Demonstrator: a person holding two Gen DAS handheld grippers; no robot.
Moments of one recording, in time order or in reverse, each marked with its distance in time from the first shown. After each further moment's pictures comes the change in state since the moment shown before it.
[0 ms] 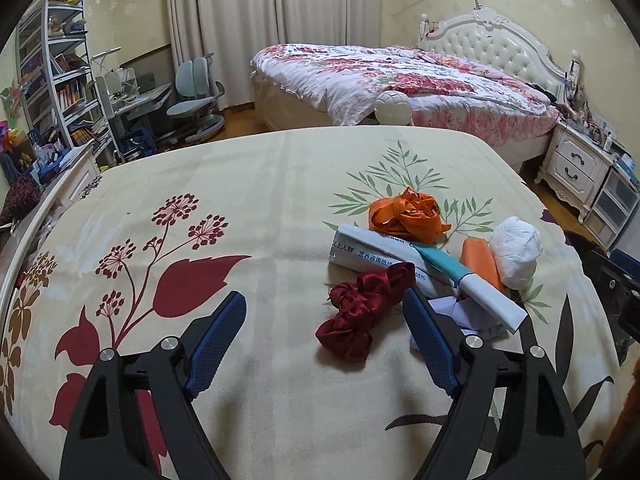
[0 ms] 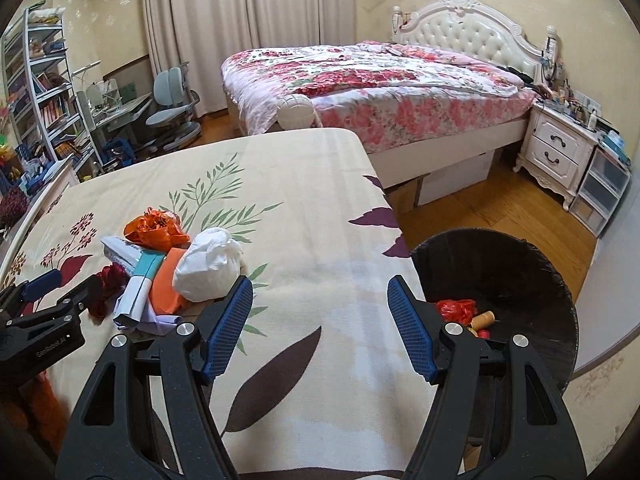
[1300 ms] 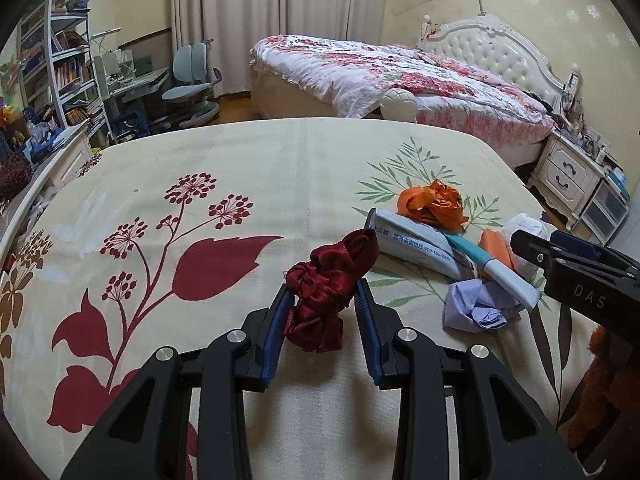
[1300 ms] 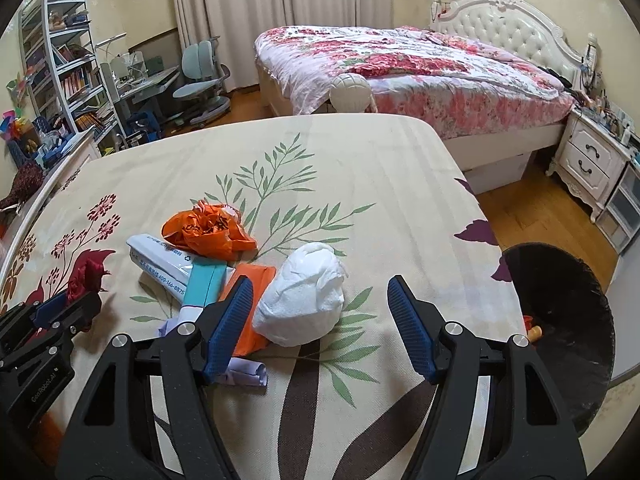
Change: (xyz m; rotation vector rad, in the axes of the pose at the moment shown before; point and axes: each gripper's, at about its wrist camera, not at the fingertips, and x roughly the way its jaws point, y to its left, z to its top) left arm -0.009 0.036 -0.011 -0.052 0.018 -0.057; right arm 0.040 0.064 0.015 -0.072 0.084 0.081
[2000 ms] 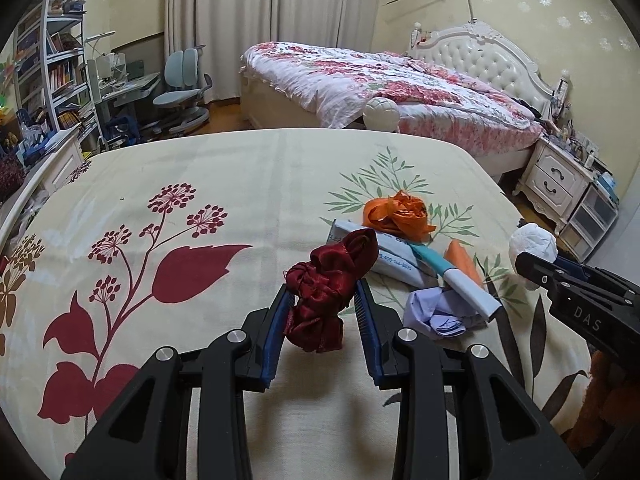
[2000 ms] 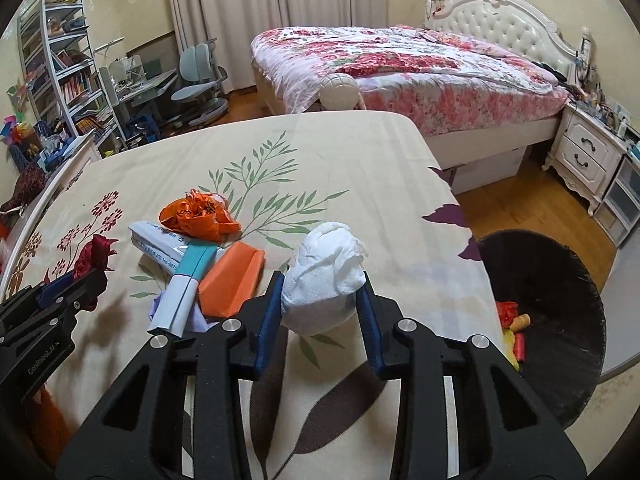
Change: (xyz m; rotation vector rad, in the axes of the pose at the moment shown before) left arm -0.013 -0.020 0.004 0.002 -0.027 -0.049; right arm -0.029 -0.025 -0.014 0.021 -0.012 -0.001
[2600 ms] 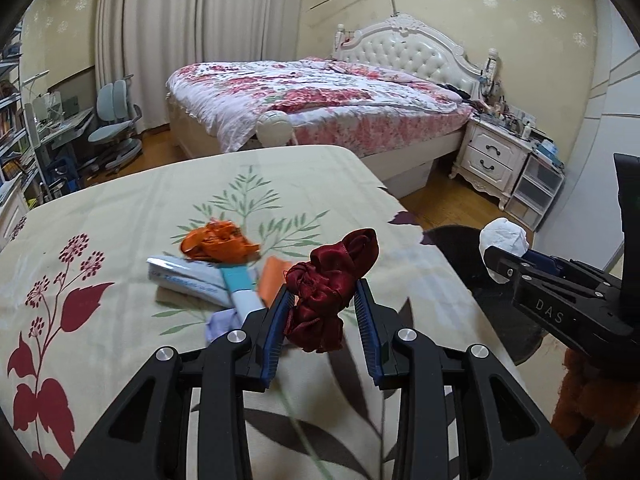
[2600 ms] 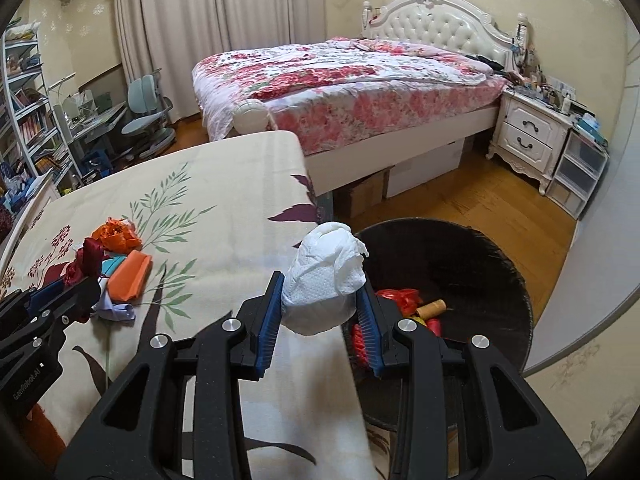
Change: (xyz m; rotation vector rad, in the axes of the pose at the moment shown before) left arm -0.011 -0.120 0.007 0.163 -0.032 -0.195; right arm -0.044 -0.102 -0.015 0.123 -0.064 -0.152
